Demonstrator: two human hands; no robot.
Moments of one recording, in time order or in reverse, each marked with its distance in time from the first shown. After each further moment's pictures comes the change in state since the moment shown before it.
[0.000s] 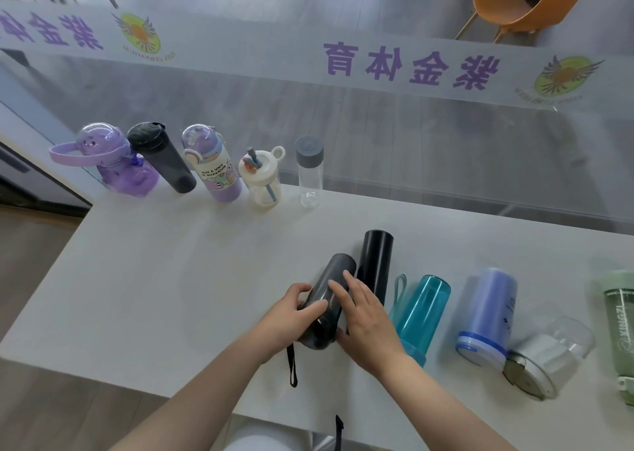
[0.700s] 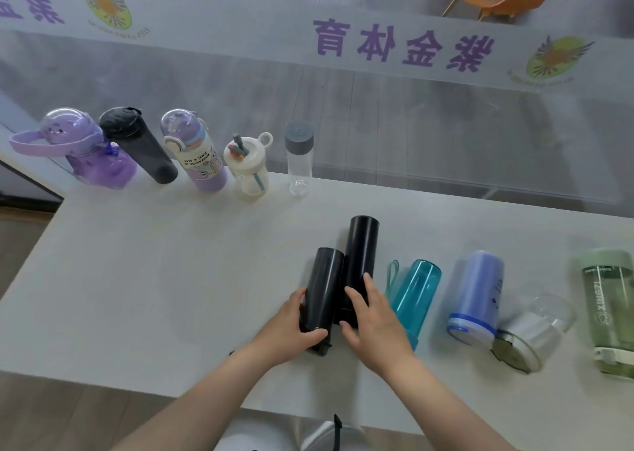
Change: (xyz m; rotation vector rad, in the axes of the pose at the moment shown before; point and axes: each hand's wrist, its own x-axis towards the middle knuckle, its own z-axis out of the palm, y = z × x) left_hand 0.020 -0.053 0.015 0.296 -0.109 0.091; right_hand -0.026 0.006 0.005 0.058 -0.005 0.262
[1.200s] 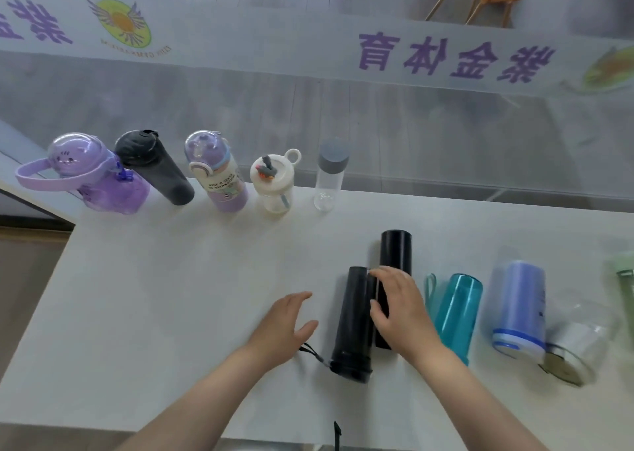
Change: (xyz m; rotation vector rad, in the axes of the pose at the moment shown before) left_hand 0.021 -0.036 -0.096 0.276 0.042 0.186; right_hand 0.060 -0.045 -0.016 0.126 0.195 0.001
